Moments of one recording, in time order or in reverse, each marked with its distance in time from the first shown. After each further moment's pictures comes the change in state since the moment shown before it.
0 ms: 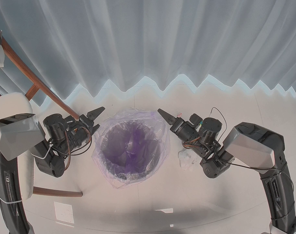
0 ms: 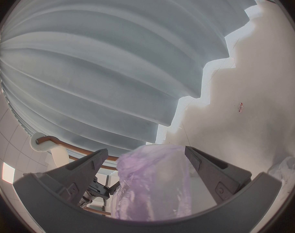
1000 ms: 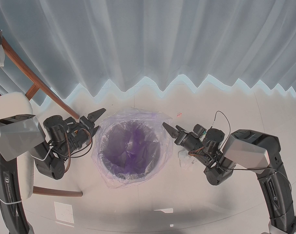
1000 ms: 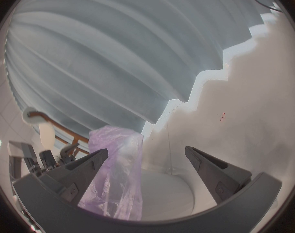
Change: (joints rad) left arm -0.013 -0.010 0.036 -0.022 0.008 0.001; right arm -0.038 0.066 0.091 -0.104 0.002 -0.204
